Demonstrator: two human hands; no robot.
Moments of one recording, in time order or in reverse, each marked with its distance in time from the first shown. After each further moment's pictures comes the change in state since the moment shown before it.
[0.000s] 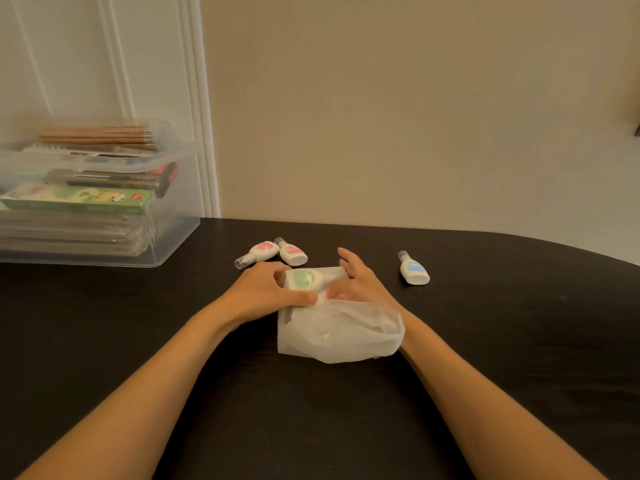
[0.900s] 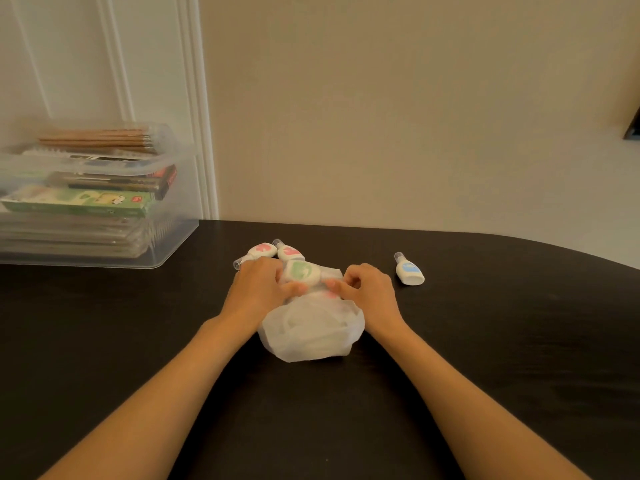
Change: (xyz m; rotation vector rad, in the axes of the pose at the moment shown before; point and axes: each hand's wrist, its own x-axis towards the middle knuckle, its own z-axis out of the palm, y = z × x) left_hand -0.010 0.012 0.008 0.308 0.316 0.068; right_hand -0.008 0.014 0.001 -0.403 0.353 -0.233
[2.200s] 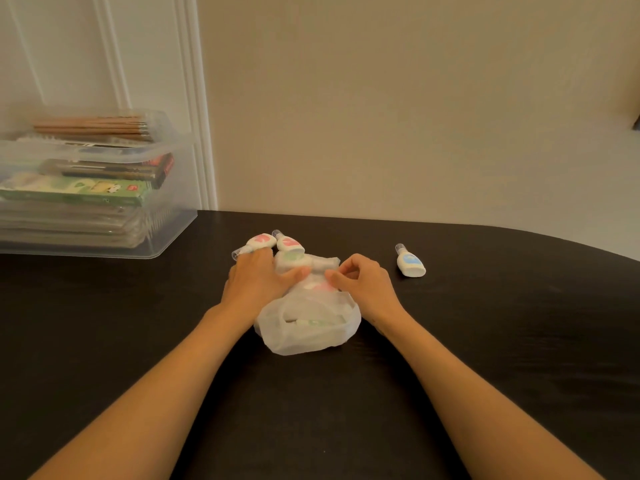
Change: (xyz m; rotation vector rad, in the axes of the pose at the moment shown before) left_hand 0.009 -0.010 0.013 -0.004 0.041 -0.106; right_hand 0.003 0.001 0.001 0.154 -0.083 0.134
